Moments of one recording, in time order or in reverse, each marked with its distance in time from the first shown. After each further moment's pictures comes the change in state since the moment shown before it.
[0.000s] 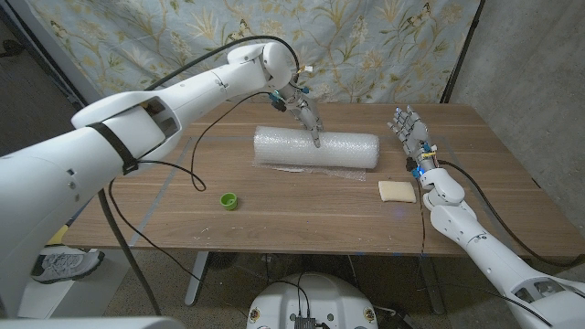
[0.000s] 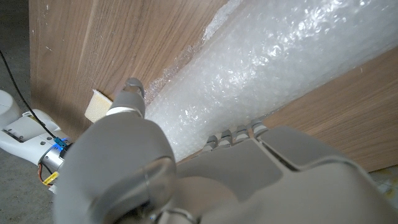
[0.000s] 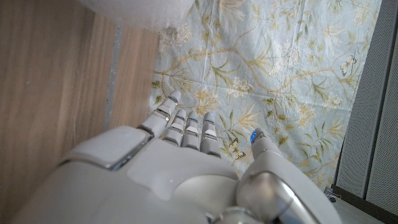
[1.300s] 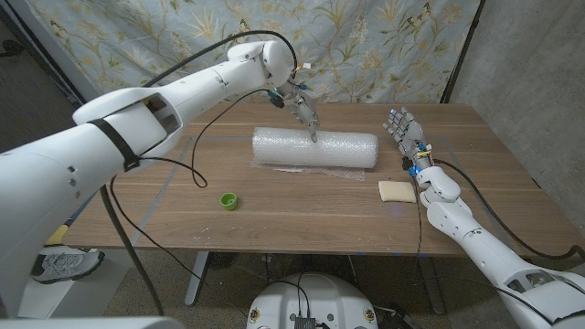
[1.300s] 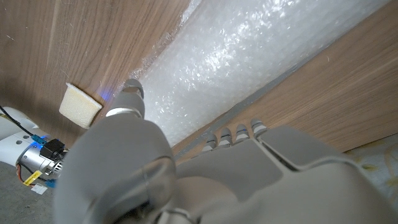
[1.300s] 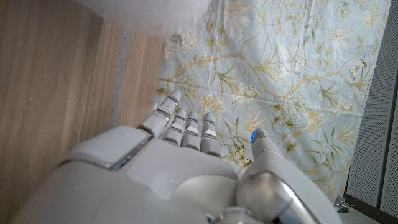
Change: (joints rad) left arm -0.019 -0.021 0.009 0.052 0.059 -0.011 0.058; left_hand -0.008 0.008 -0.008 -0.003 0.000 -0.004 0.001 0.000 0.000 0.000 0.000 0.000 -0.002 0.000 0.000 0.000 0.000 0.000 0.000 0.000 0.000; right arm 0.047 0.021 -0.018 0.066 0.001 -0.016 0.032; right_hand 0.000 0.000 -0.003 -0.003 0.000 -0.004 -0.004 0.000 0.000 0.000 0.000 0.000 0.000 0.000 0.000 0.000 0.000 0.000 0.000 0.000 0.000
